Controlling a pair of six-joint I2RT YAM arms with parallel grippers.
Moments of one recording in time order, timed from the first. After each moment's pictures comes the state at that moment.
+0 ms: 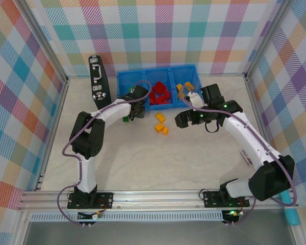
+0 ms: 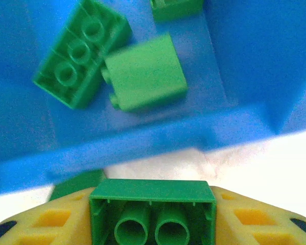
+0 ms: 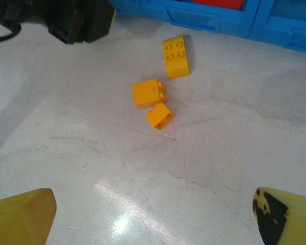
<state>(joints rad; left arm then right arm) -0.48 2.02 1.54 -0.62 -0.30 -0.30 0.39 1.36 1.26 -0.86 -0.35 0.02</state>
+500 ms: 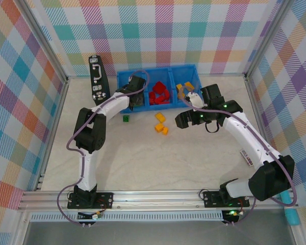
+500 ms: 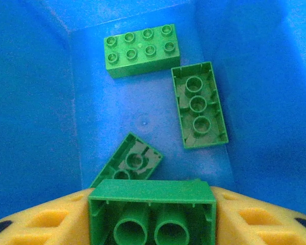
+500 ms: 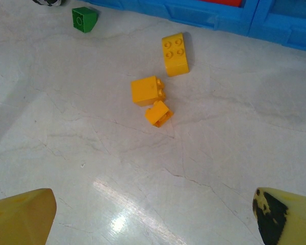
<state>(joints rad) -0.42 2.15 1.72 -0.50 -0.35 -0.22 0.39 1.36 1.26 -0.87 -0.34 0.00</state>
